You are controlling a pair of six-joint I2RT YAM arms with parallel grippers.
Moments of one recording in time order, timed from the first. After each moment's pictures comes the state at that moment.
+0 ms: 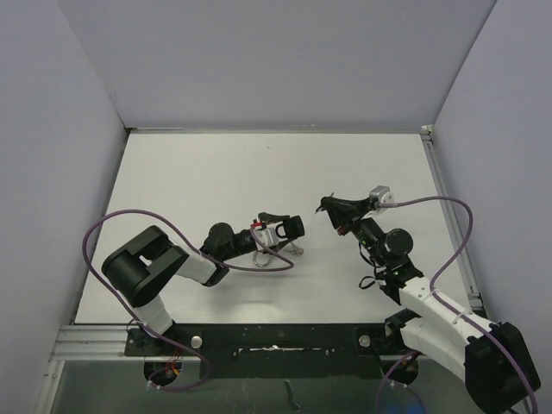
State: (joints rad) left arm -0.75 1.71 0.46 1.35 0.49 0.30; right arm 0.45 0.91 0.30 0.84 -0.18 0.26
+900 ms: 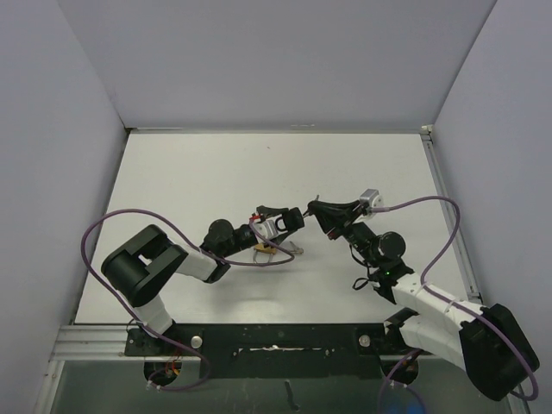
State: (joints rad) left arm -0.73 1.71 0.50 1.35 0.45 0.27; right arm 0.53 1.00 0.29 1.01 -0.22 0.29
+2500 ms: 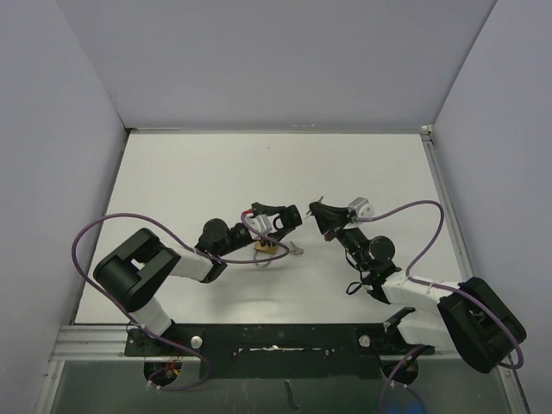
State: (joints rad) left arm -0.71 1.66 0.48 1.35 0.46 0.17; right arm 0.58 1.17 0.23 1.20 -0.09 0.07
